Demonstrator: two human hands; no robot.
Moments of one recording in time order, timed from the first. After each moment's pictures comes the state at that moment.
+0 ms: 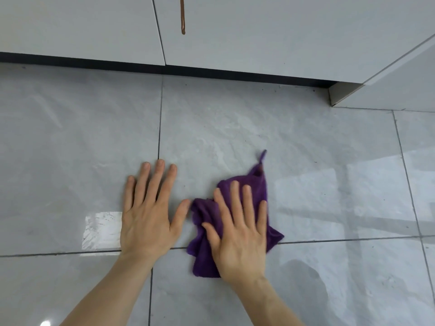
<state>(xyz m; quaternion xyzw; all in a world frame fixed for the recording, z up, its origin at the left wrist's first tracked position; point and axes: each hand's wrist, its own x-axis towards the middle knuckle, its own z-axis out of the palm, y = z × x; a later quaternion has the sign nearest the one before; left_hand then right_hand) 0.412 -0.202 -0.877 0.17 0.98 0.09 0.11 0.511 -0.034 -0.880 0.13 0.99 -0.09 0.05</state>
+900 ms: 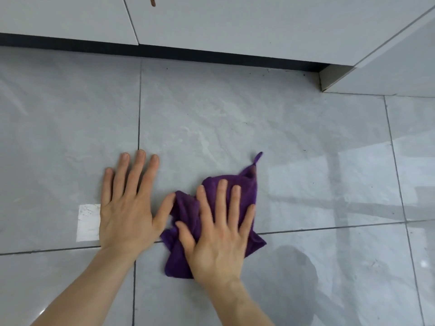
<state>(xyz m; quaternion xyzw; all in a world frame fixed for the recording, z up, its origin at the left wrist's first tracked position) 0.411 -0.199 -0.874 0.16 0.98 0.08 0.11 0.516 -0.060 -0.879 0.19 0.97 -0.10 0.07</state>
